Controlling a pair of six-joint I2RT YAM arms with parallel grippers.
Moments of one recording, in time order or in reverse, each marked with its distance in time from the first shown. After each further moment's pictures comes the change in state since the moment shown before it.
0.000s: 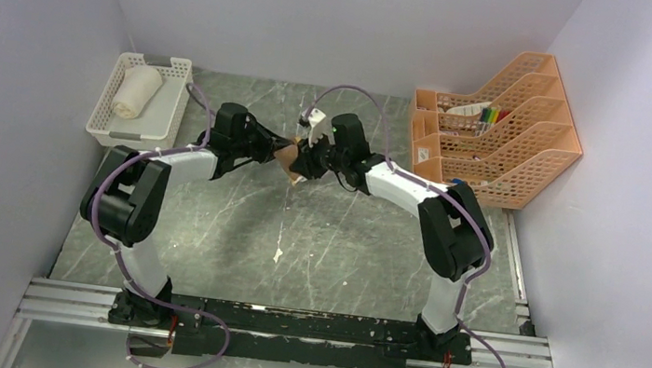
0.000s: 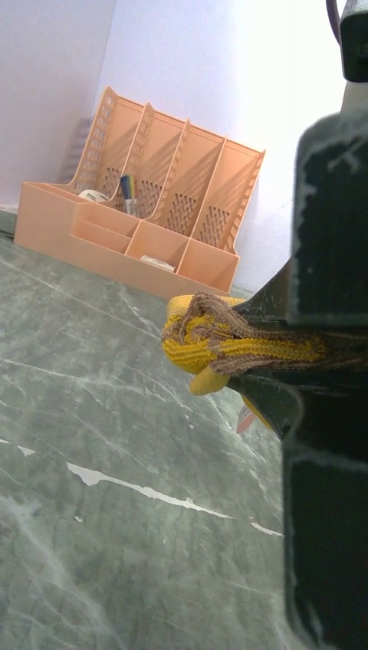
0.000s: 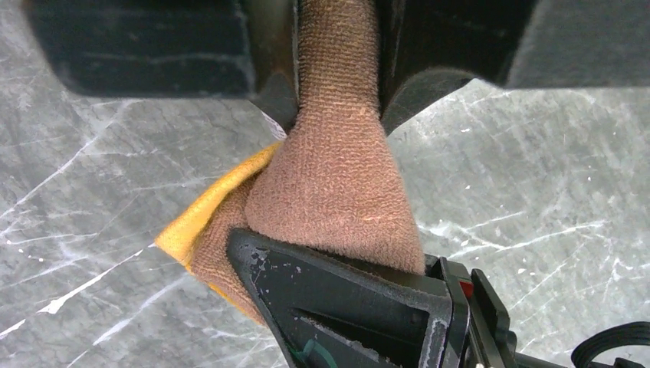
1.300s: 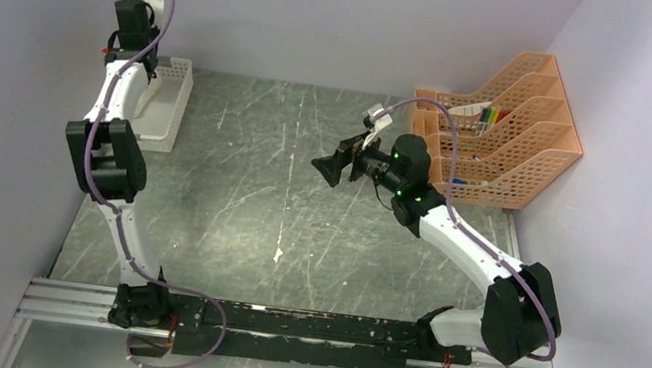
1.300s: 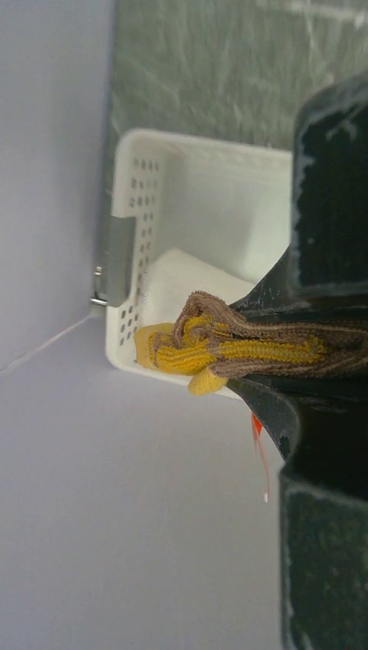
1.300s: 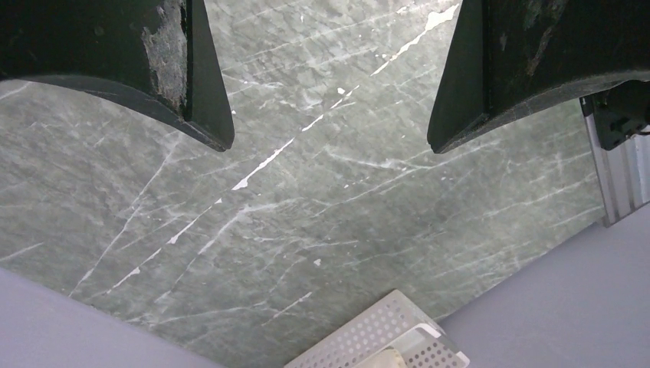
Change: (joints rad) left arm 0.494 0.297 0.958 -0.519 -0.540 1.630; right arm -0.098 -0.553 -0.384 0.244 0.049 0.228
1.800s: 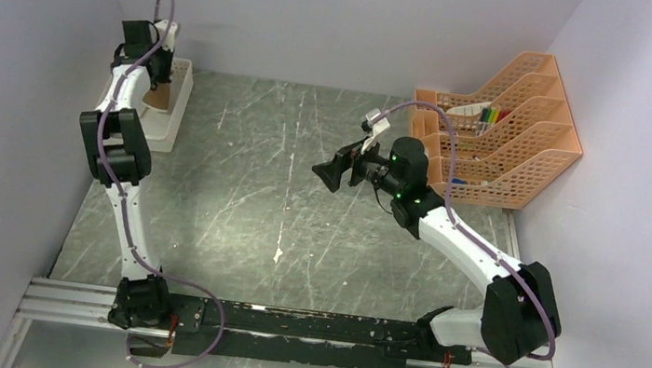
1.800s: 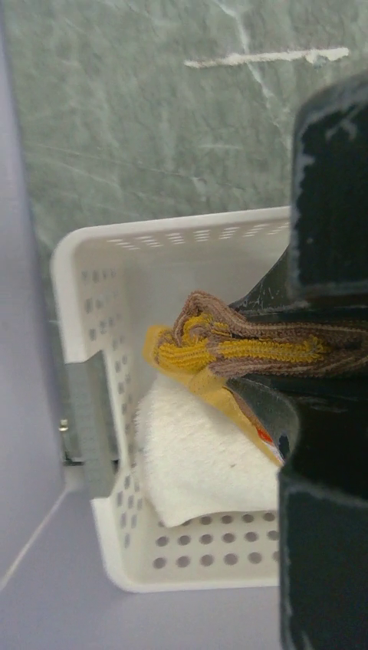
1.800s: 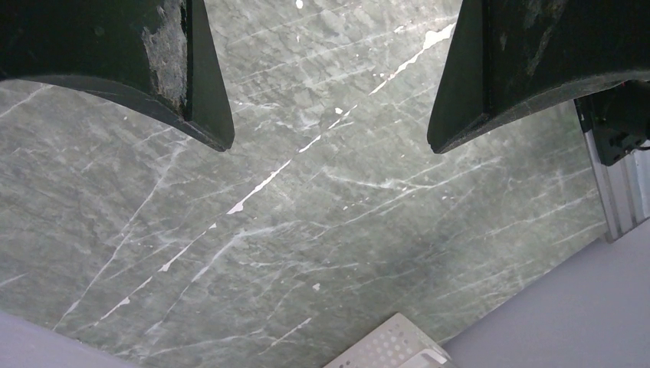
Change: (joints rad) left arm 0.055 0.290 0.134 -0.092 0.325 0.051; right arm 0.002 -0.001 -0.023 -0.034 -0.006 0.000
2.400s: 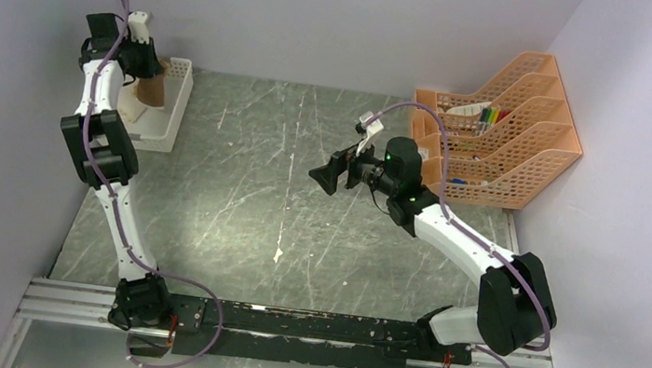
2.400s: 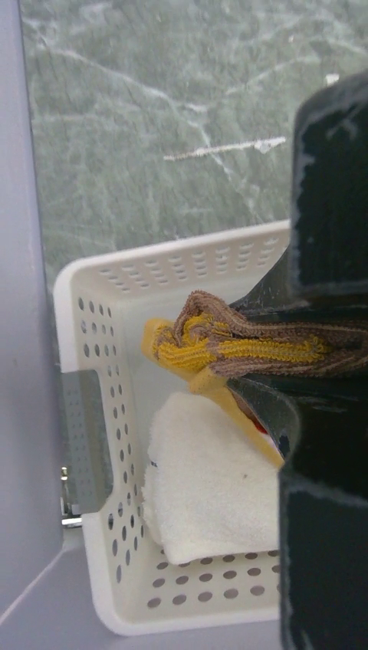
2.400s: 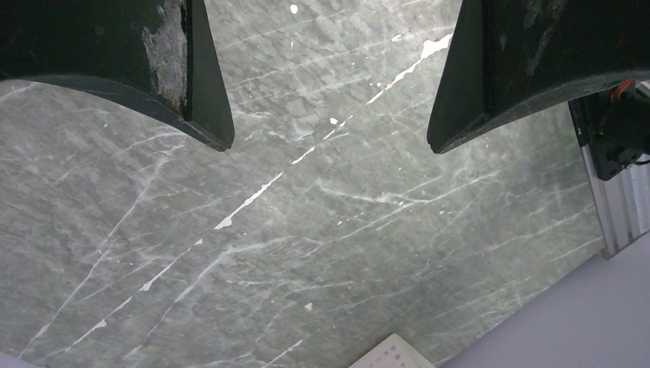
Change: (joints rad) left arm 0.128 0.040 0.143 -0.139 0.383 -0.111; right arm 0.006 0.047 0.000 0.002 -0.024 0.001
